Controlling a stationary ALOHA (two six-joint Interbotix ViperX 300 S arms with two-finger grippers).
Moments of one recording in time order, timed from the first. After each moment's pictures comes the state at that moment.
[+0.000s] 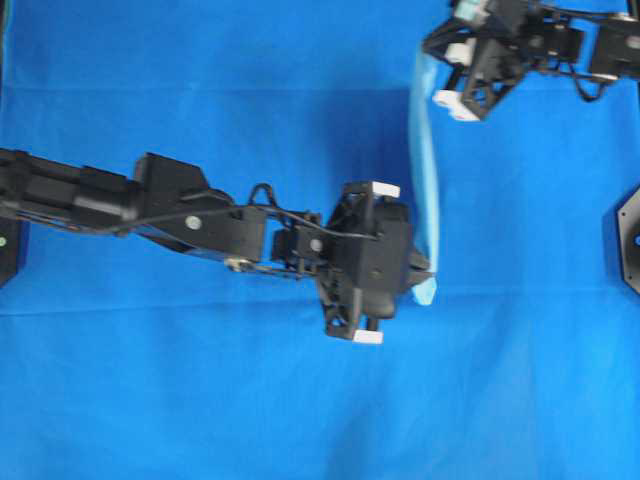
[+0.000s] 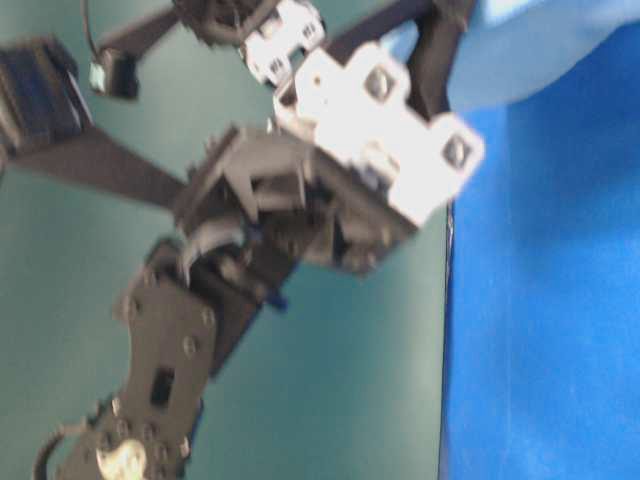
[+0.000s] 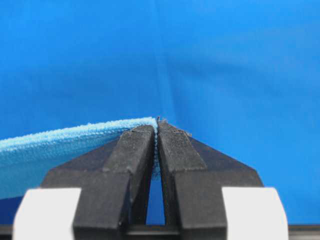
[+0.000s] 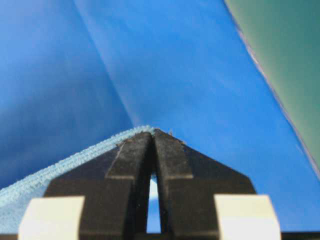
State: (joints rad) left arm -0.11 0.28 0.26 -0.02 -0.01 0.14; right arm -0.49 -0.18 0.70 -0.52 0.19 0.41
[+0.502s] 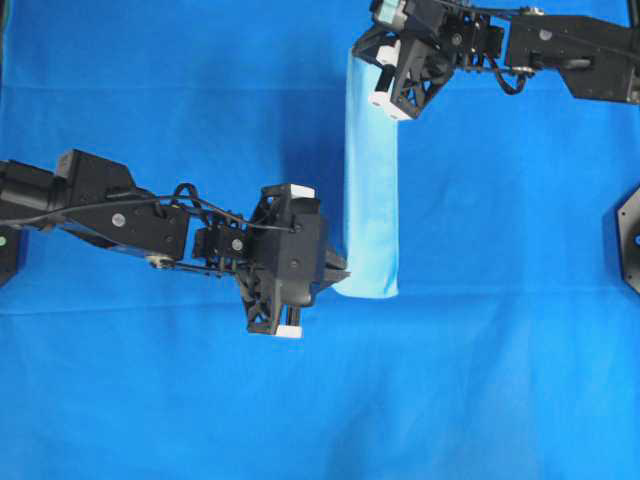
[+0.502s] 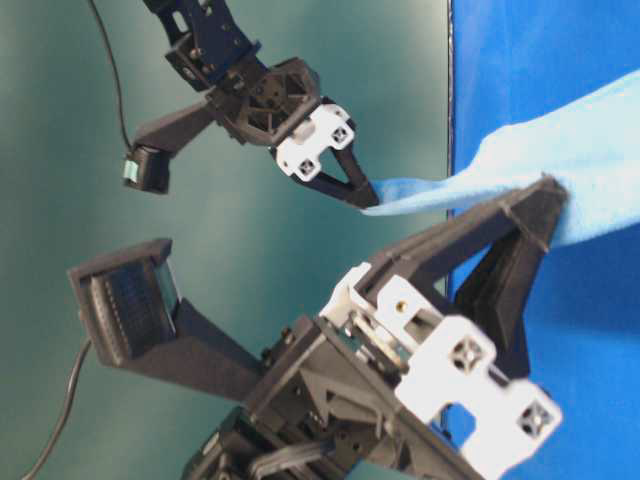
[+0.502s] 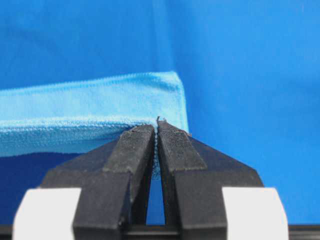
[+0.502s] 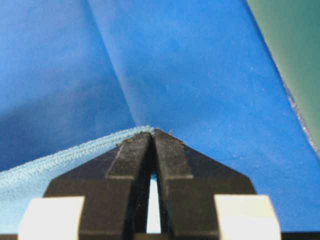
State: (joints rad) left arm -0.12 0.14 0.55 -0.02 -0.05 0.06; right arm -0.45 0.02 0.55 -0.52 0.11 0.41
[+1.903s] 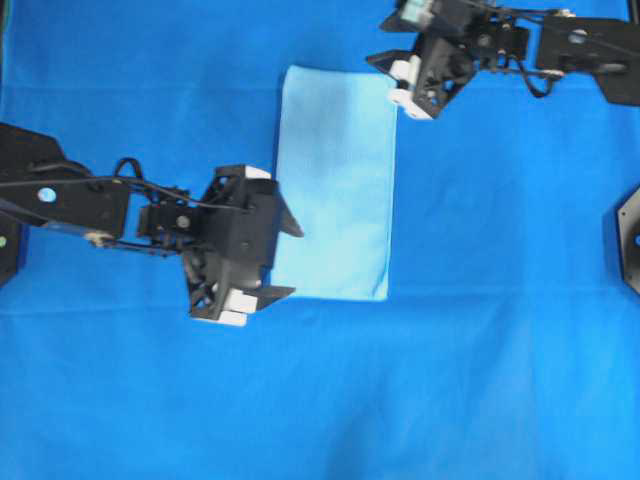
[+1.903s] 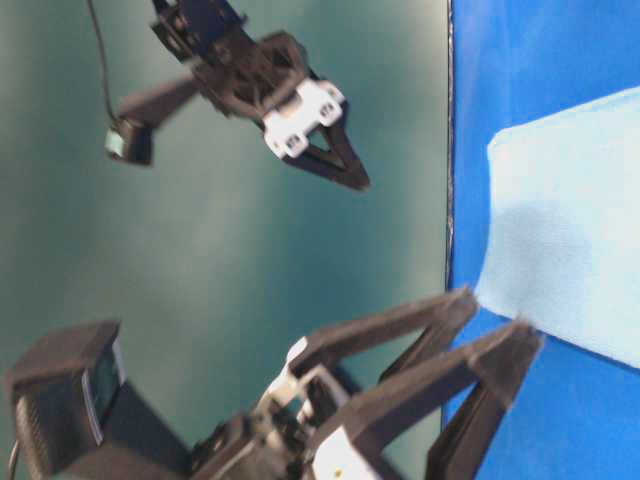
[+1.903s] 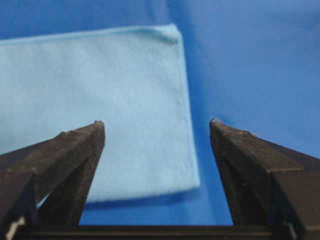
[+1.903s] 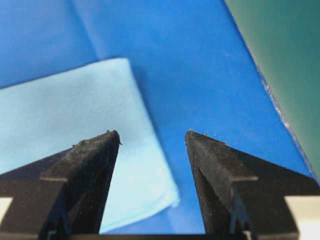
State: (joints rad) left arm -0.08 -0.07 0.67 -0.02 0.07 0.11; right arm -0.44 -0.12 0.64 -0.52 0.10 0.42
